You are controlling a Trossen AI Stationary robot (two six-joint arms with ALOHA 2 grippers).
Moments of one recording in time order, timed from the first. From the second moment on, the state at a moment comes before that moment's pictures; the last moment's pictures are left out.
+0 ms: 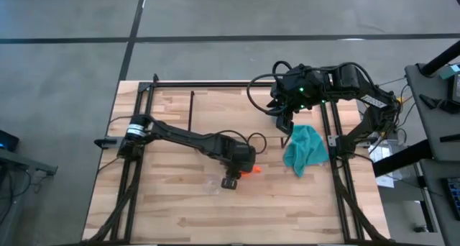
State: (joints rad) left arm -0.15 2.02 1.68 -0.77 0.13 0.06; right arm -0.03 1.59 2.15 -1.40 0.08 0.18
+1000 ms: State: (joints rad) left arm -0.15 1.87 1.91 -0.99 0.10 0.00; right arm -0.03 1.59 2.15 -1.40 0.08 0.17
